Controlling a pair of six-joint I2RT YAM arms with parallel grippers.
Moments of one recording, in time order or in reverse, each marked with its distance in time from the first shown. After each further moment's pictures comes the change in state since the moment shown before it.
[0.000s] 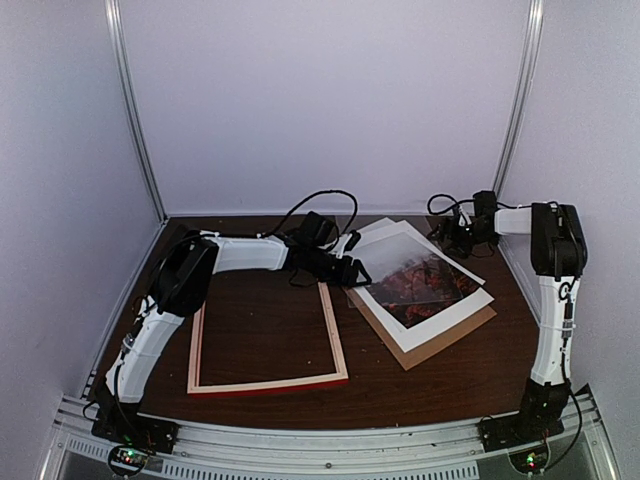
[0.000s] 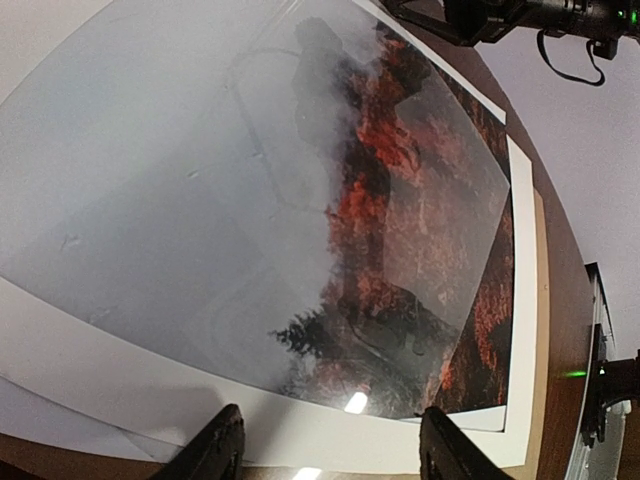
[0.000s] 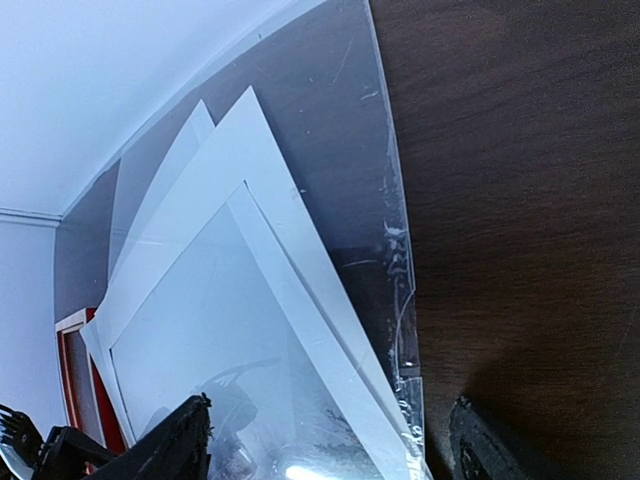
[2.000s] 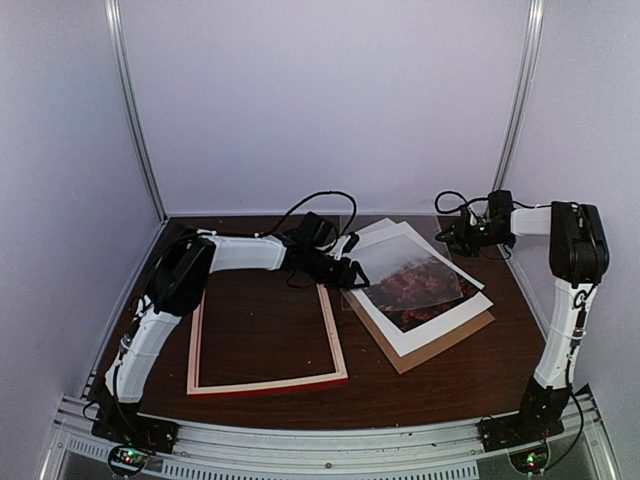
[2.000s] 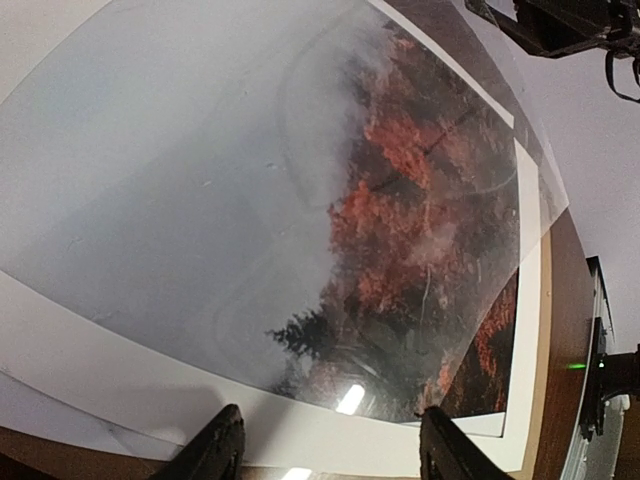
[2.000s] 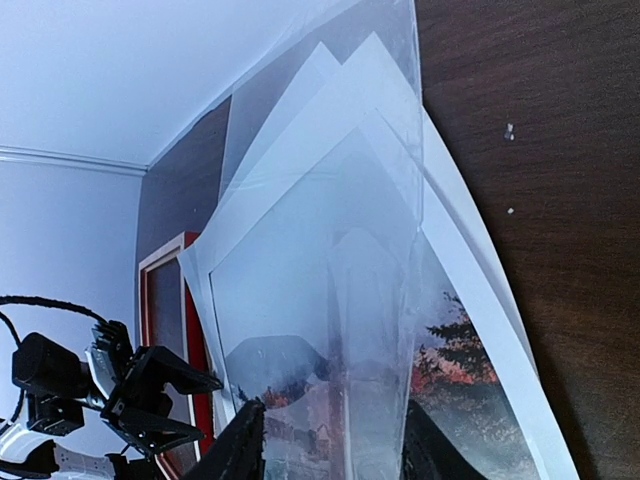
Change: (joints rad) left arm -0.001 -0.030 -0.040 -0.016 -0.004 0.002; right arm -0.031 -0.190 -0.188 -0.010 -0.260 -0.003
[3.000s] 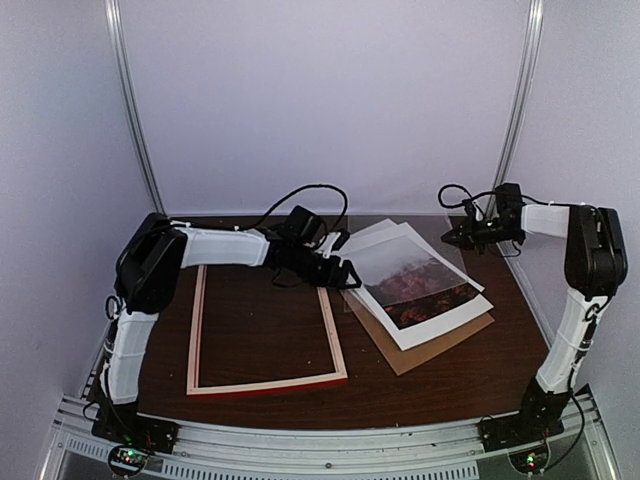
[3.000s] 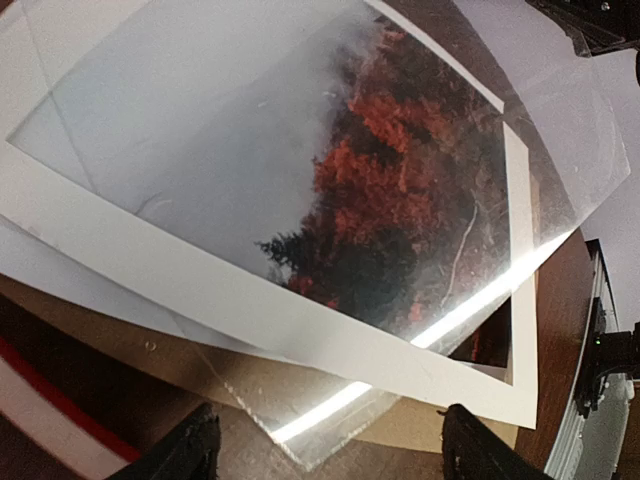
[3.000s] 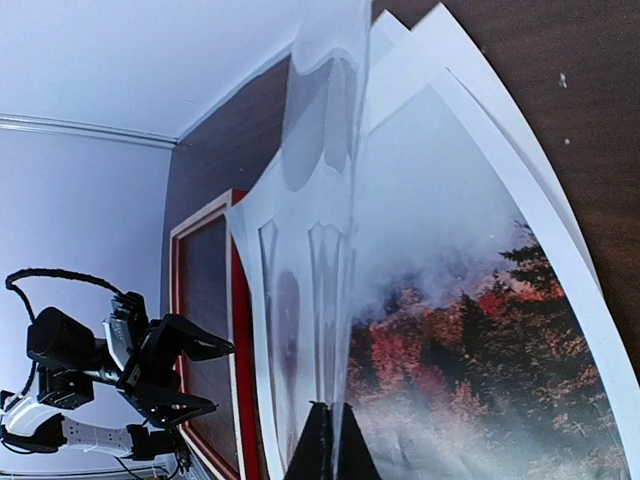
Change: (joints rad) left arm -0.005 -0.183 -0.193 -0.021 -0.047 0.028; right arm 0.003 -0.164 -0.100 -0.104 -0.047 -0.023
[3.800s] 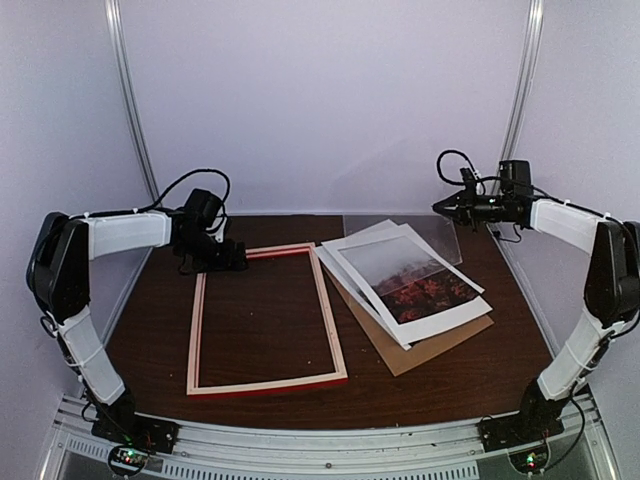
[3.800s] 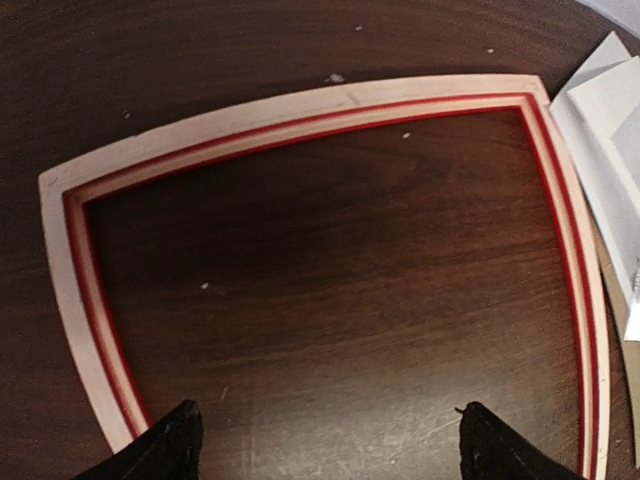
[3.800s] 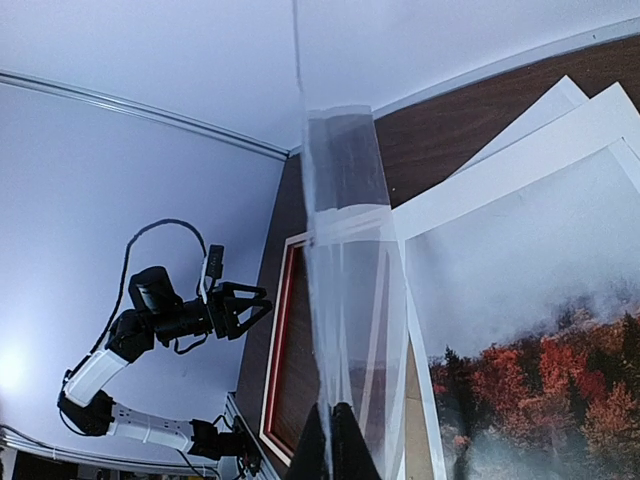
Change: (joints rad) left arm 0.370 -0.511 -0.449 -0.261 -0.407 0.051; right arm 0.095 -0.266 -0.087 0.227 -0.085 0.304
